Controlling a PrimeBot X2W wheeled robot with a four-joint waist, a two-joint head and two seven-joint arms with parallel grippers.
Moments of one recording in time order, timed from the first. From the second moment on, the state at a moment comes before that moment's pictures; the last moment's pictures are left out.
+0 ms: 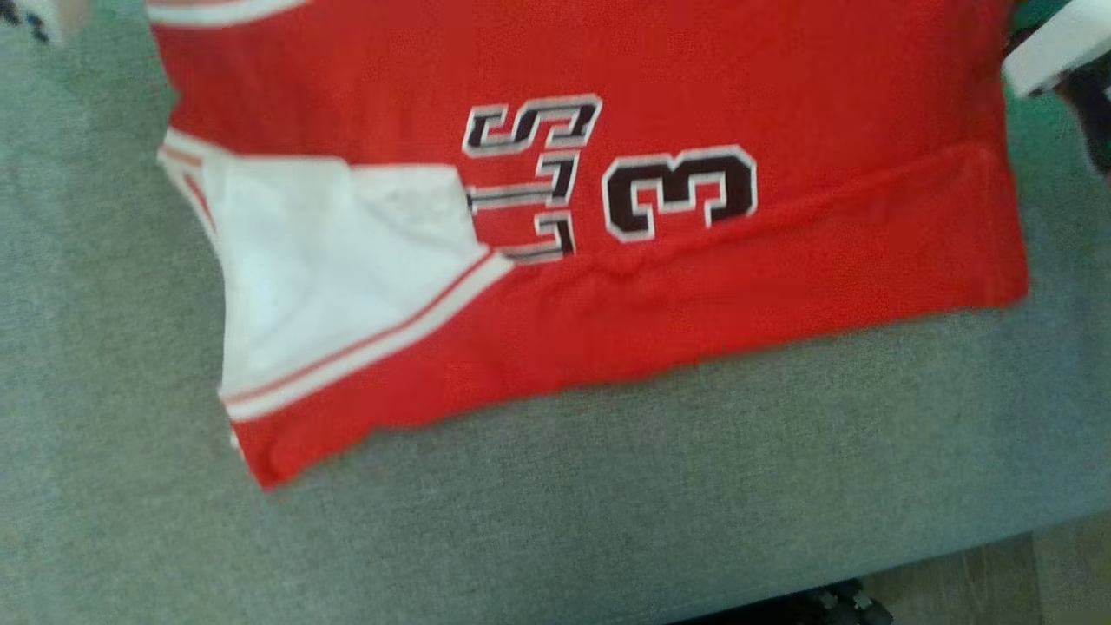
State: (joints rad) left arm -1.47 0.75 -1.19 0.49 -0.74 -0.13 0.03; right arm -1.03 -0.54 0.62 0.60 0.77 0.13 -0.07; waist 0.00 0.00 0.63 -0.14
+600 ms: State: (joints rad) left arm -1.28 0.72 -1.19 0.39 -0.81 -0.12 -0.21; right arm -0.84 -0.68 0.57 0.52 0.97 0.13 -0.12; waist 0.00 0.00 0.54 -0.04
